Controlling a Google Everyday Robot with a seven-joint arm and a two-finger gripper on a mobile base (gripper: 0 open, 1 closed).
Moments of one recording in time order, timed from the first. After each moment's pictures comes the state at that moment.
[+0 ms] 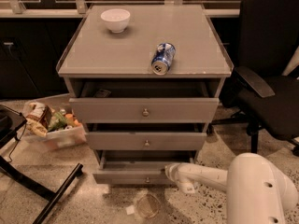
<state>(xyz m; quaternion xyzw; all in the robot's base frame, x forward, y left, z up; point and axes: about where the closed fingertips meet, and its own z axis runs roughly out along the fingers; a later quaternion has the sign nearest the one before) 0.655 -0.146 0.194 -0.06 0.94 0.07 0.32</state>
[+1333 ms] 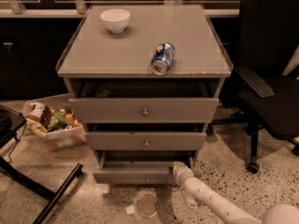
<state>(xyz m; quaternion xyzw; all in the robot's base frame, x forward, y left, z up) 0.667 -0.189 0.199 0.05 0.89 0.07 0.45</state>
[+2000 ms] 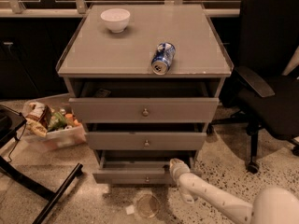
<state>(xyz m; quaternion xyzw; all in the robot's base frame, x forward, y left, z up) 0.679 -0.181 0.215 -0.04 0.89 0.02 0.45</state>
